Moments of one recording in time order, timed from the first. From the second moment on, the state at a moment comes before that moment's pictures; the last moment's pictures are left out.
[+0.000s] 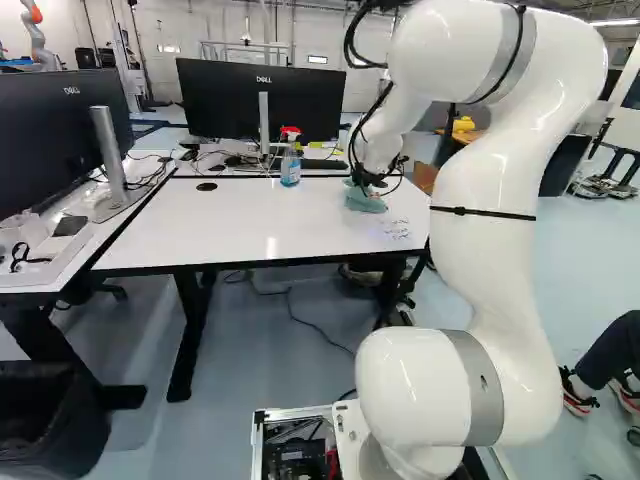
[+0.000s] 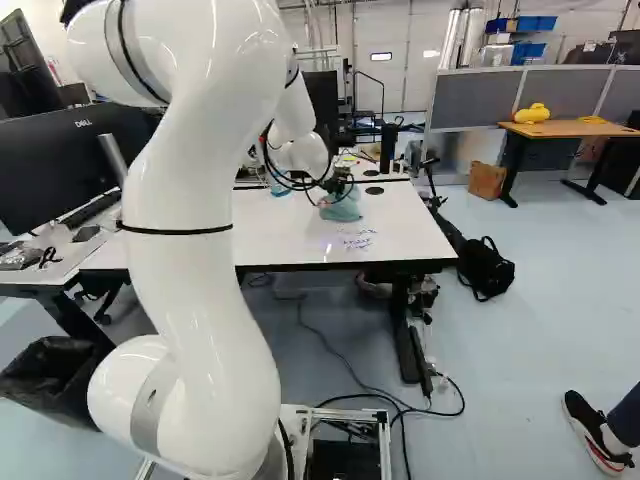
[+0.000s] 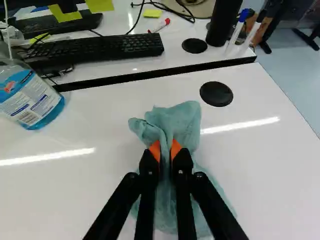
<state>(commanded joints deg) -8.4 -24.6 -64.8 0.0 8.1 0.0</state>
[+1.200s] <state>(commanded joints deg) -4.4 -12.1 -49.7 0.0 8.1 0.0</state>
